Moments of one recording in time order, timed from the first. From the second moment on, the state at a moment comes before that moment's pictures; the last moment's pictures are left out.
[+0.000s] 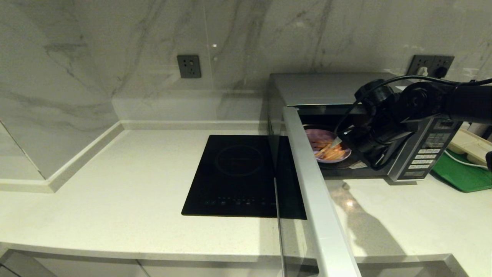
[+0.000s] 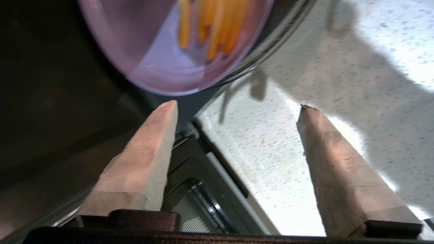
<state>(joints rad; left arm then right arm) 0.00 0.00 0.00 -0.01 0.01 -0.05 0.19 2.15 -1.93 0.71 -0.01 1.10</state>
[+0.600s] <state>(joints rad) 0.00 0.00 0.00 -0.01 0.01 -0.05 0.18 2.20 -1.93 0.70 -0.04 1.10</state>
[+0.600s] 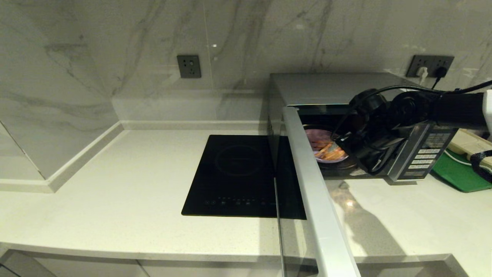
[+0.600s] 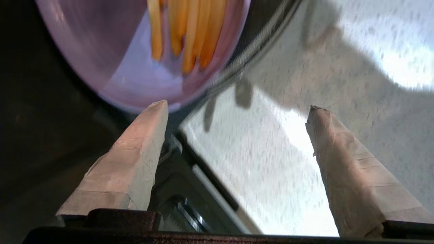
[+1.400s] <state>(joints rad) 0.00 0.00 0.00 -0.01 0.01 -0.05 0.18 2.28 -1.97 0.68 -0.06 1.10</state>
